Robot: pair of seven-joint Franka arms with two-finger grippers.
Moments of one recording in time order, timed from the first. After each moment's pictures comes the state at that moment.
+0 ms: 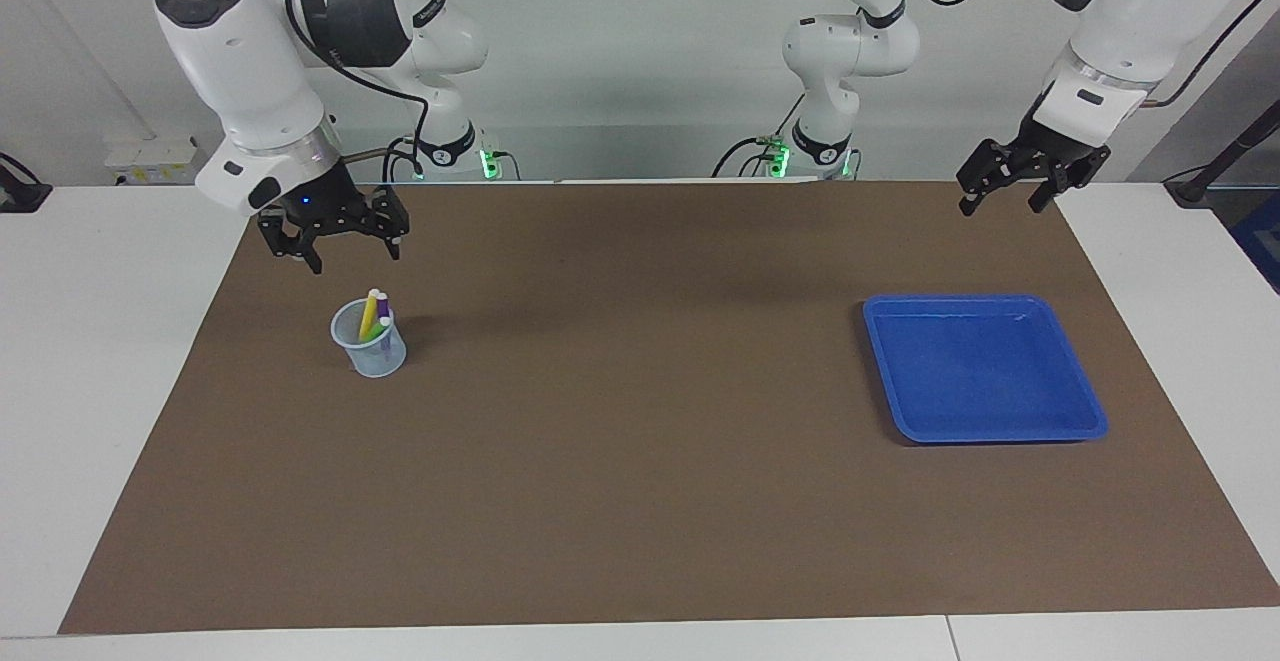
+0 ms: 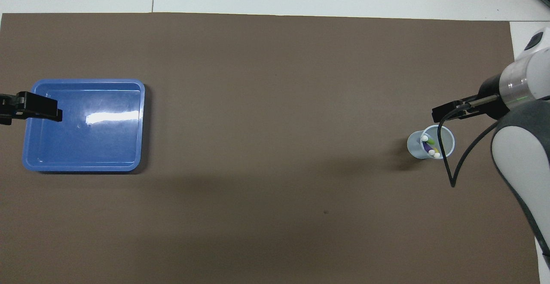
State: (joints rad) left arm -0.10 -0.03 0.07 -1.60 -0.03 1.56 -0.02; right arm 0.04 0.01 0.02 -1.74 0.01 1.78 -0.14
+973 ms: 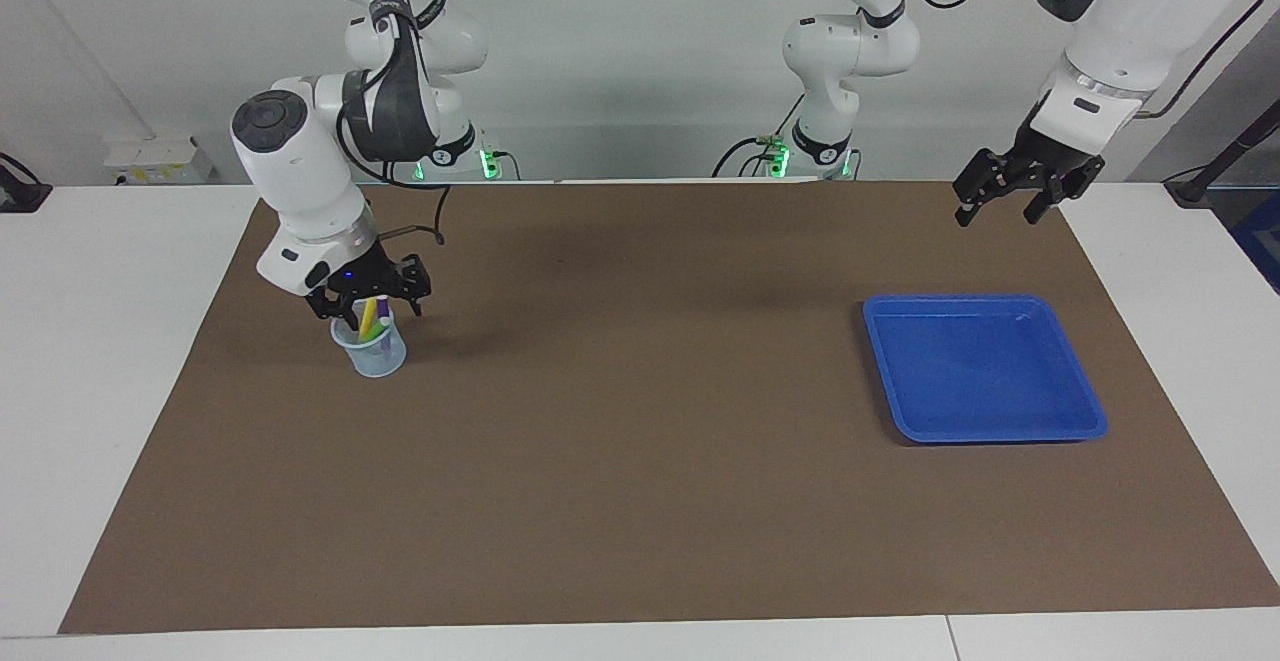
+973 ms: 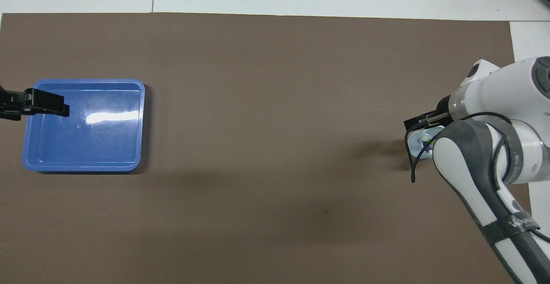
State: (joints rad) left arm -0.10 -0.04 0.07 -1.65 -0.06 1.64 -0.03; right arm 0.04 0.07 0.02 -1.99 0.01 2.07 -0.19
